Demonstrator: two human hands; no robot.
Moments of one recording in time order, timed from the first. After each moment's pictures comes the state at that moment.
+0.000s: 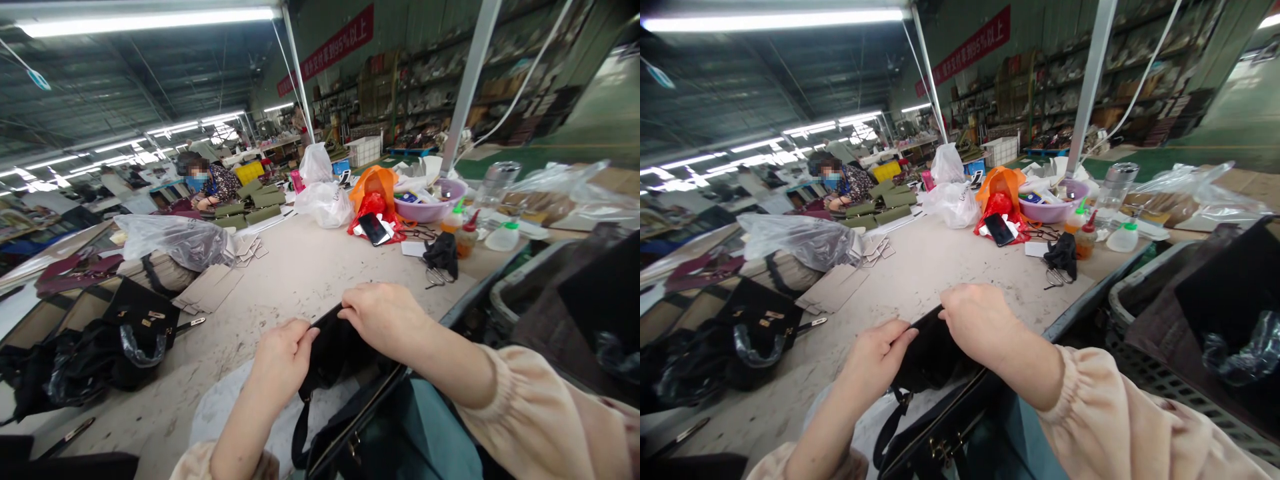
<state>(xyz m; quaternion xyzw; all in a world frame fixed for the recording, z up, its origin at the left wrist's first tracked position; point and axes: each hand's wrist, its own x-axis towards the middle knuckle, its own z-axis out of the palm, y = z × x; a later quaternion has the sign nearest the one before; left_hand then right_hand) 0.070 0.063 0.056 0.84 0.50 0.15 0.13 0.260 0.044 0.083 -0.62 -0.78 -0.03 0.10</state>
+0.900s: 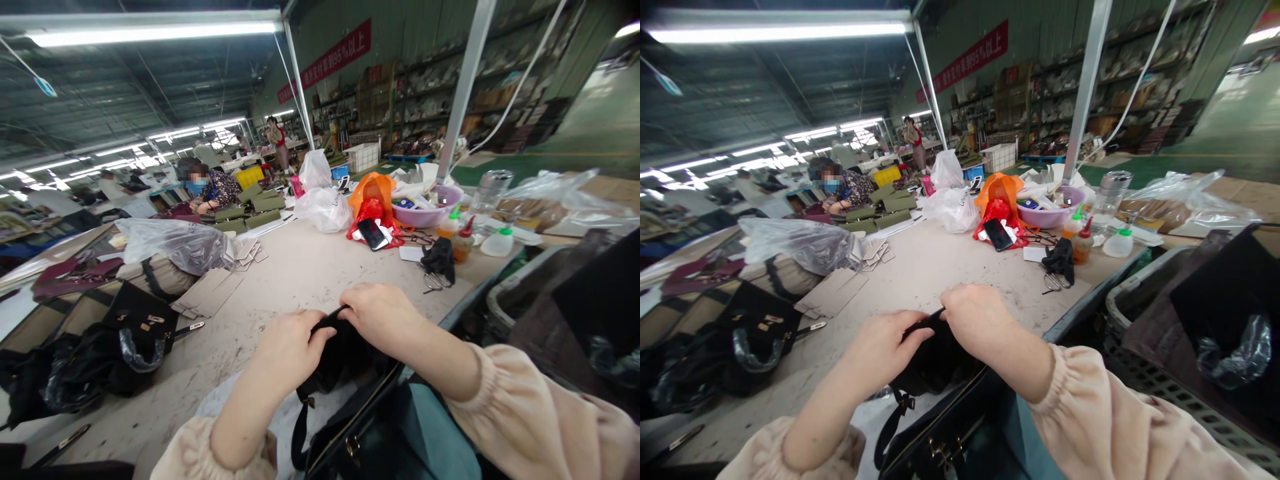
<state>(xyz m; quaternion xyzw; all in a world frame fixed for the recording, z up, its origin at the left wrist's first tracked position) 0.087 0.073 0.081 0.89 0.44 0.08 0.07 0.261 0.053 0.082 -0.63 -0.77 0.00 0.08</state>
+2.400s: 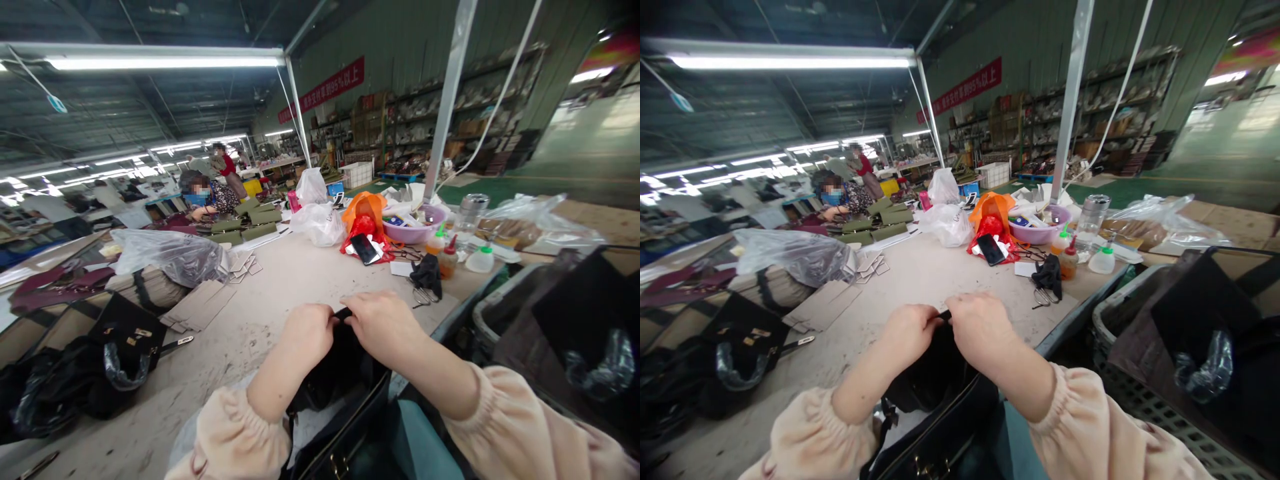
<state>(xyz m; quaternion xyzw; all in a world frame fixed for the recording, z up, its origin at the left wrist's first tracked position) 0.132 0.098 0.072 0.90 0.43 0.07 0.03 0.281 0.043 0.081 -0.64 -0.75 -0.06 0.14</state>
